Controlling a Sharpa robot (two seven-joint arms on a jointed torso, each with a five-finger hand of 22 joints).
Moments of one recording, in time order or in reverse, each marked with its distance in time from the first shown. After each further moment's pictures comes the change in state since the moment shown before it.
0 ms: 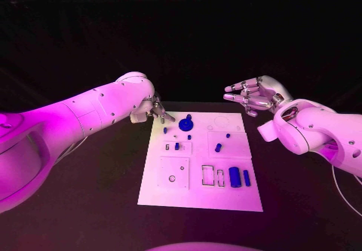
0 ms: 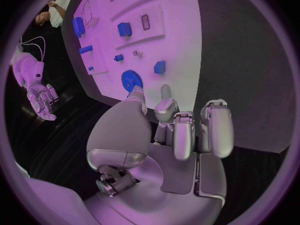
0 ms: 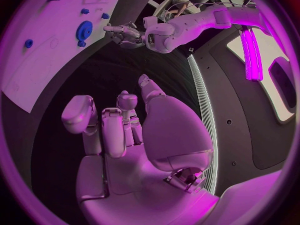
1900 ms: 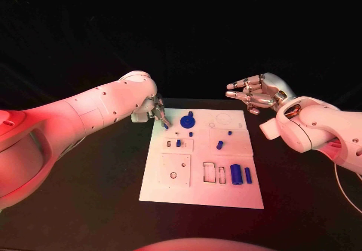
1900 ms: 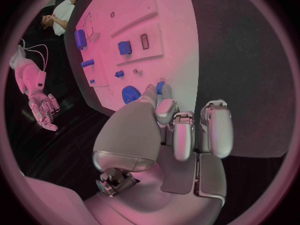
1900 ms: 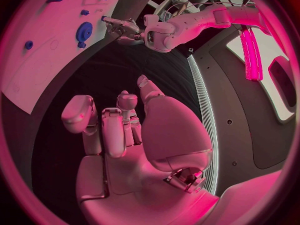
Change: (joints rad) left arm -0.010 -0.008 -0.003 0.021 0.005 0.083 -0.008; left_hand 0.288 0.088 0.194 -0.104 -0.013 -0.004 -0.023 0.023 0.019 0.011 -0.025 0.018 0.014 0.004 -0.011 0.000 0.000 0.000 0.002 -0.009 0.019 0.000; right arm 0.000 0.002 -0.001 -0.002 -0.001 0.008 -0.002; right_hand 0.013 0.013 -0.003 -0.003 0.000 0.000 0.000 0.000 0.000 -0.002 -0.002 0.000 -0.003 0.000 0.000 0.000 0.000 0.000 0.000 0.000 -0.004 -0.005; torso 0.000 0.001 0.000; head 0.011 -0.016
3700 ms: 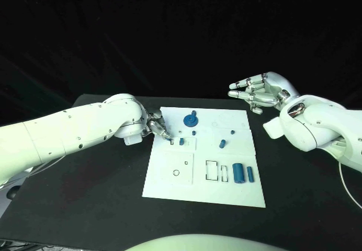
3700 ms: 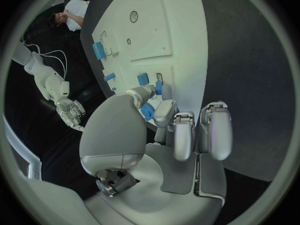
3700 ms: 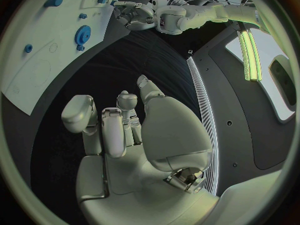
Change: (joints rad) left arm -0.083 -0.299 -0.033 0.467 0.069 -0.273 0.069; left_hand -0.192 -0.247 0.462 -0.006 0.248 0.021 0.007 0.059 0.067 0.049 -0.009 0.022 0.021 -0.005 0.002 0.000 0.000 0.000 0.000 0.000 0.040 0.000; right arm 0.000 -0.014 -0.005 0.005 -0.005 0.022 -0.016; right_hand 0.000 0.000 -0.003 -0.003 0.004 0.000 0.000 0.000 0.000 -0.003 0.004 0.000 -0.002 0.000 0.000 -0.004 0.000 0.000 0.000 0.000 -0.004 -0.003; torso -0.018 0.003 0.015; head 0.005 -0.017
